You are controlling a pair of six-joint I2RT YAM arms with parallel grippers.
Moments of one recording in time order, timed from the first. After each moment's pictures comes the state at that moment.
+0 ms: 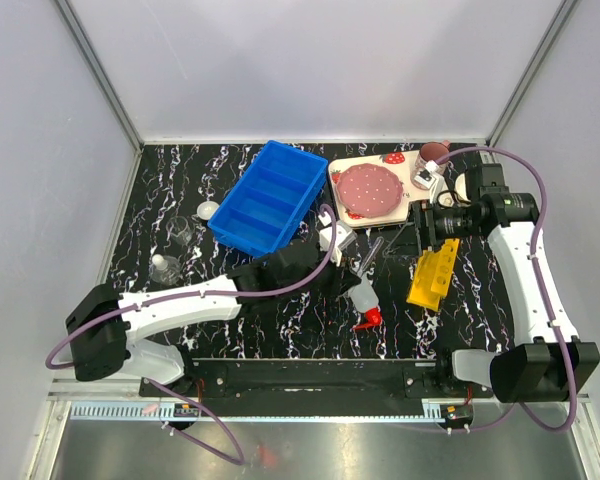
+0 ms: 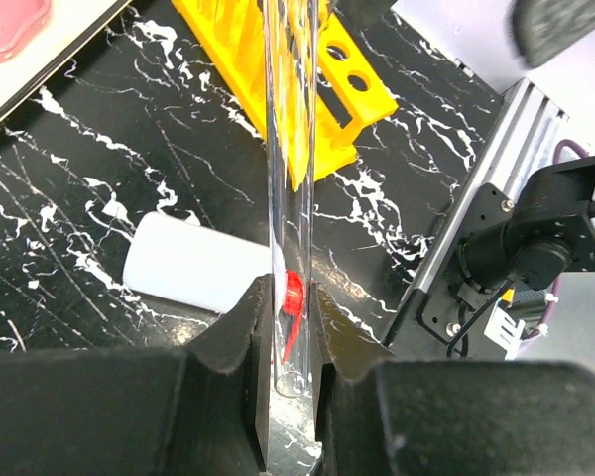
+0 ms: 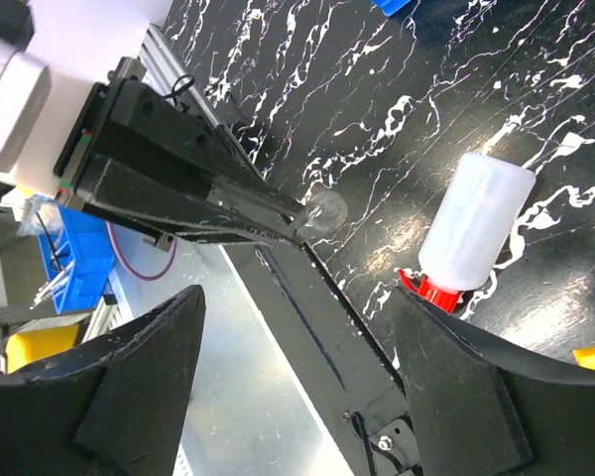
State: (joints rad) left arm -1.11 1.35 0.91 0.08 0.01 -0.37; right arm 0.02 1.25 1.32 -1.21 -1.01 -0.24
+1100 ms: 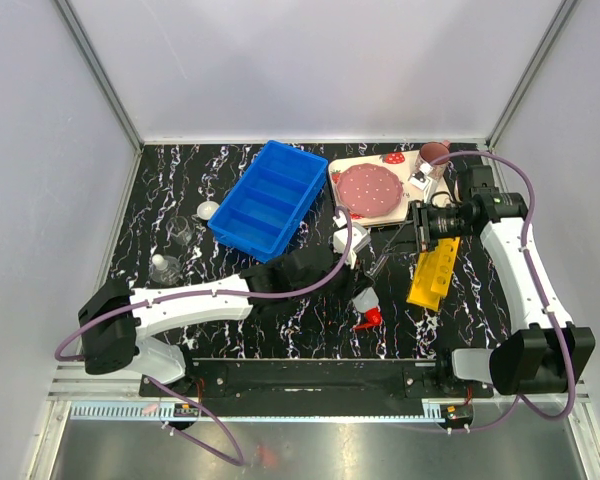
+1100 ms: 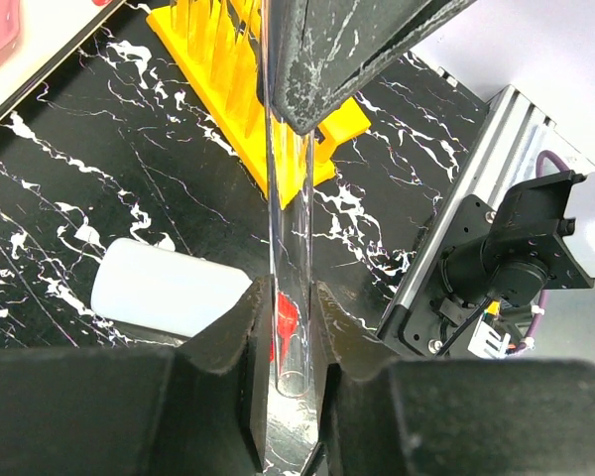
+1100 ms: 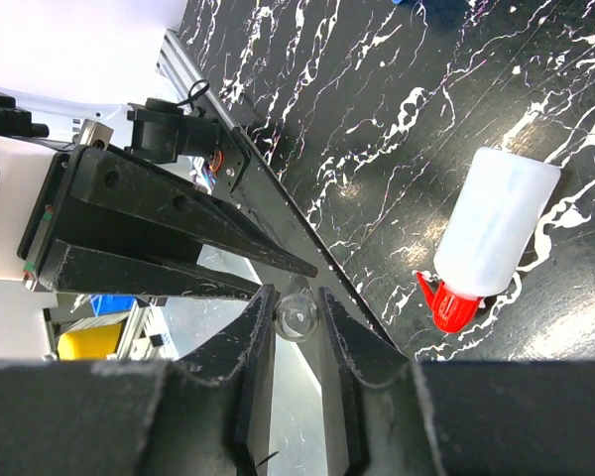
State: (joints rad) left arm -1.18 1.42 1.01 0.07 -0.04 -0.37; right arm 0.04 1.30 1.26 -1.13 -1.04 -0.15
